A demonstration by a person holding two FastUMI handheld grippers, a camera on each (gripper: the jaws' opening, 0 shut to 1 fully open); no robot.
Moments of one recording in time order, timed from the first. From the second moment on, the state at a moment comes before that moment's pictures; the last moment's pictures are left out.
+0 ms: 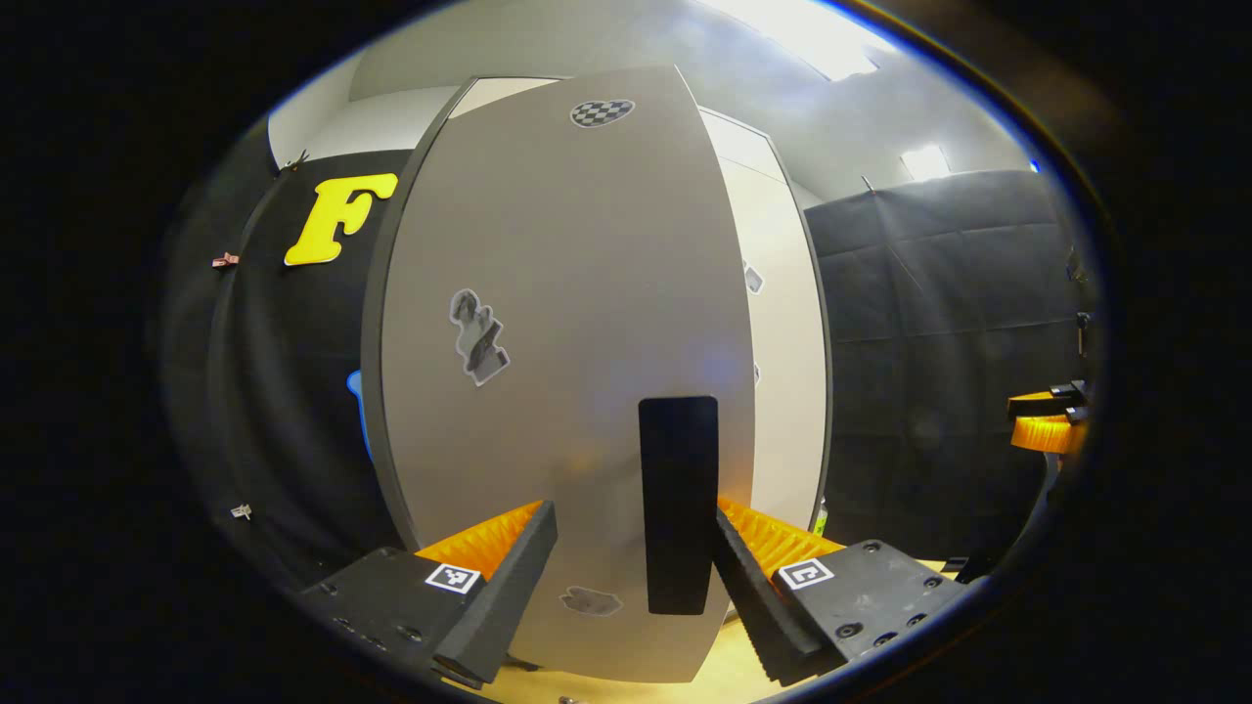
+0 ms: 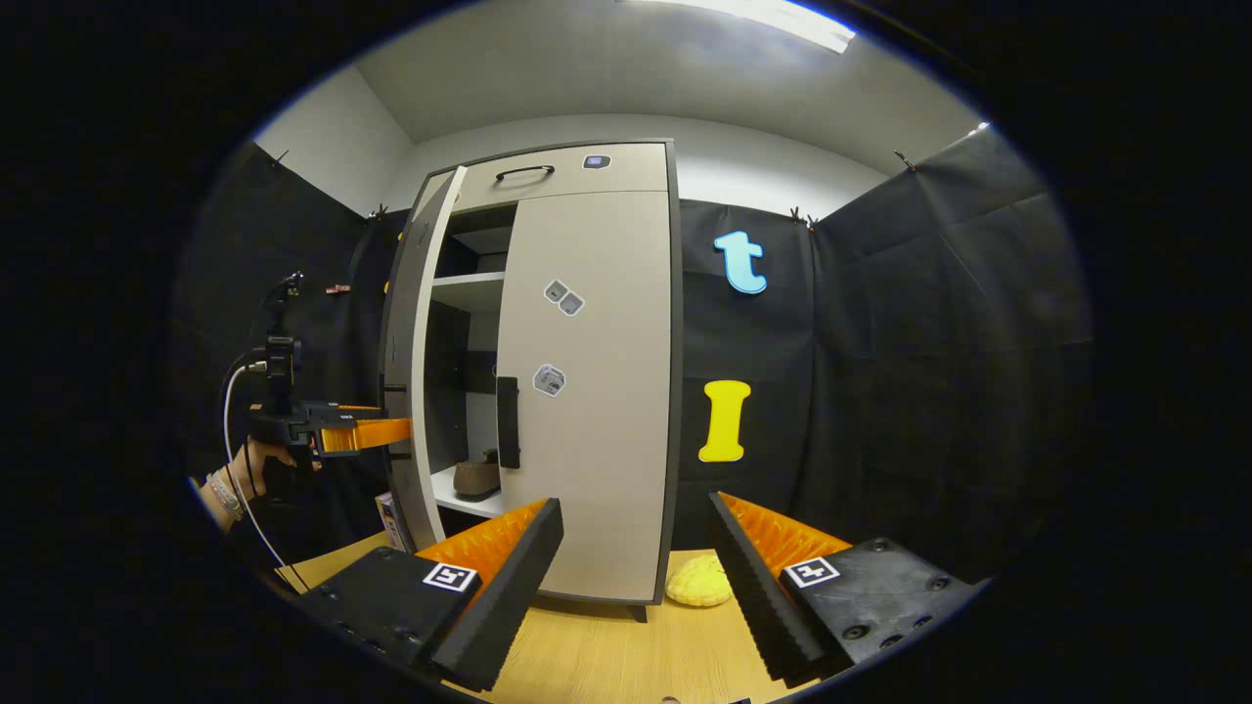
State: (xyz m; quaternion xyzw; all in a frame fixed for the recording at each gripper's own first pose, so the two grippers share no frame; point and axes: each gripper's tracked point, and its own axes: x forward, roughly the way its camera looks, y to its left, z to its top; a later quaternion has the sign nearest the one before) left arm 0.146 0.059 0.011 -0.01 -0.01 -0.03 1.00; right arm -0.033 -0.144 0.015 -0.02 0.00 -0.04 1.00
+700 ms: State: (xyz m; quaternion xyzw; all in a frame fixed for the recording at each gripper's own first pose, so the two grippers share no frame) left arm 0.204 0.046 0.013 -0.02 0.00 0.06 1.00; right arm -0.013 -0.185 -0.002 0.00 0.02 -0.04 1.00
